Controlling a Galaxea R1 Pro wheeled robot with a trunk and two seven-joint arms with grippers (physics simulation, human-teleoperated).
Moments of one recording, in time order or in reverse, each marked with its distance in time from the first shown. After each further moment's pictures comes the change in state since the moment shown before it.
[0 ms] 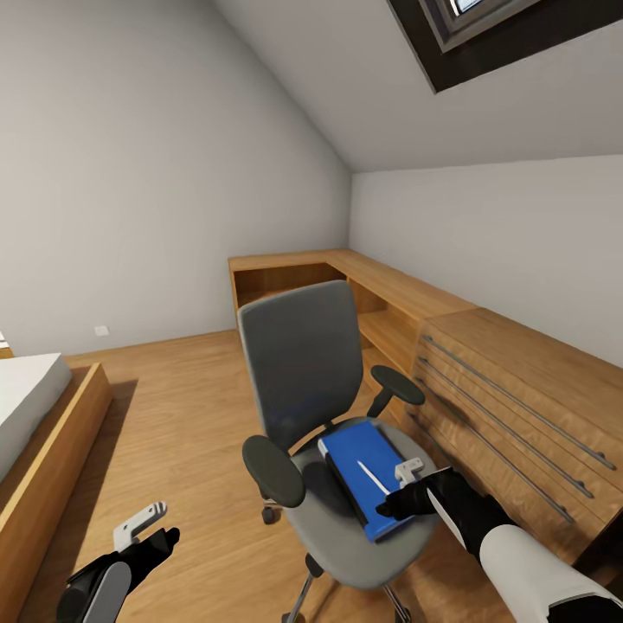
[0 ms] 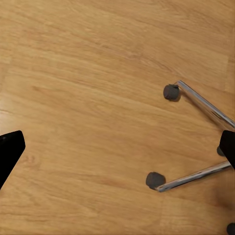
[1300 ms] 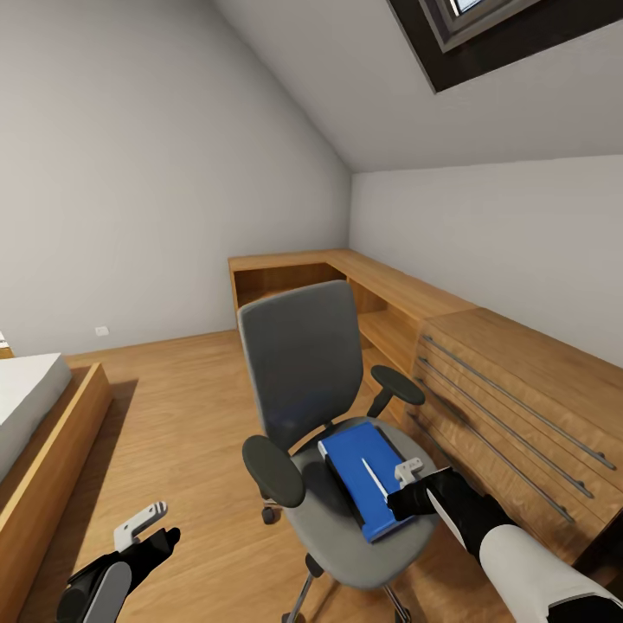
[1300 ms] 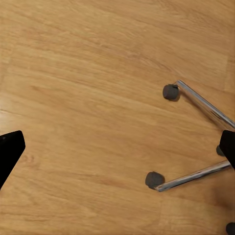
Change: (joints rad) left arm 0.000 -0.002 0.000 0.000 0.000 0.000 -0.001; right arm 0.000 0.001 0.000 0.000 0.008 0.000 0.002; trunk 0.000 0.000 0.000
